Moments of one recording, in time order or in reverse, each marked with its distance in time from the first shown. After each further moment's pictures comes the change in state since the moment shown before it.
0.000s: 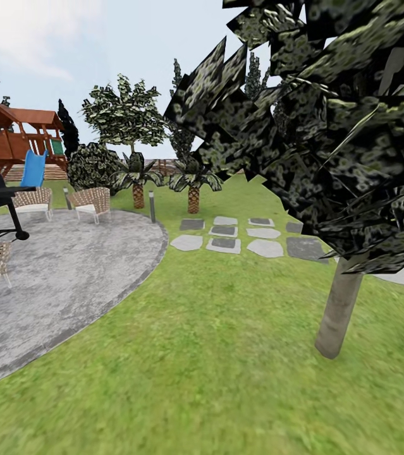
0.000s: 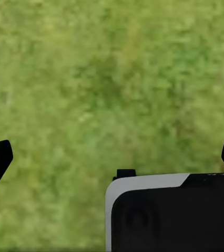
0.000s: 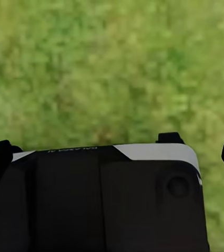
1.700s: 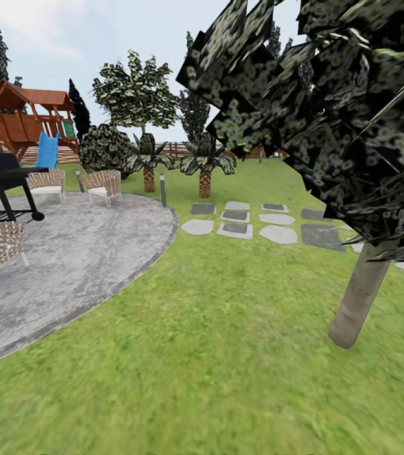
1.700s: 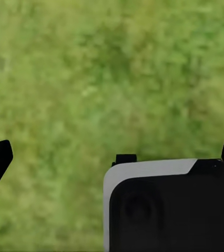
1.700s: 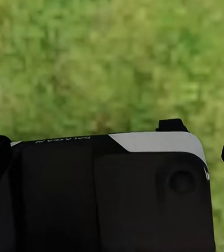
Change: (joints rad) left arm 0.000 0.000 0.003 0.000 0.004 -0.001 0.000; right arm 0.000 -0.001 -0.002 0.000 0.000 0.000 0.000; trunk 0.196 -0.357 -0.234
